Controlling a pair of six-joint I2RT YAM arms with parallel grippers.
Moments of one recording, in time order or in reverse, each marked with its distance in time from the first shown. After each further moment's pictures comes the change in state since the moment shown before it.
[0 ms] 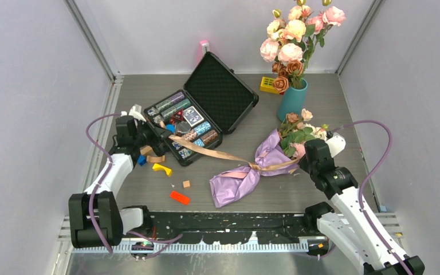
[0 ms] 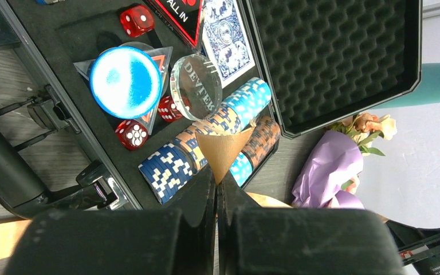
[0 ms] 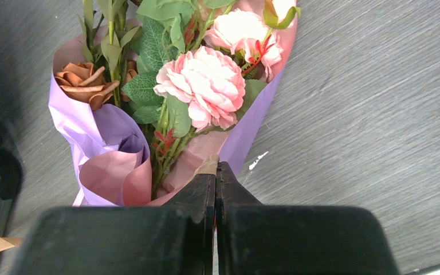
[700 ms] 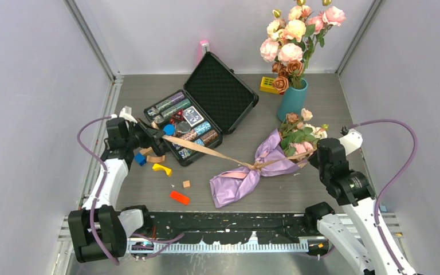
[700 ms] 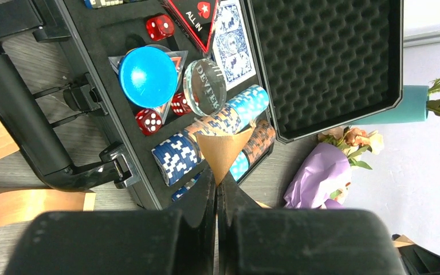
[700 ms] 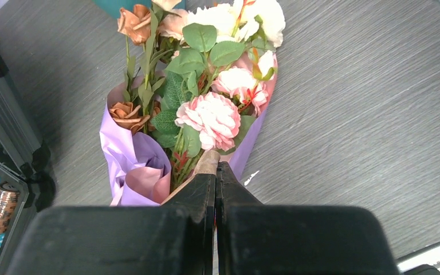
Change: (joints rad) left arm 0.079 -0.110 0.009 -0.115 0.009 -0.013; right arm 0.000 -0.074 0.166 -0.126 0.097 -0.064
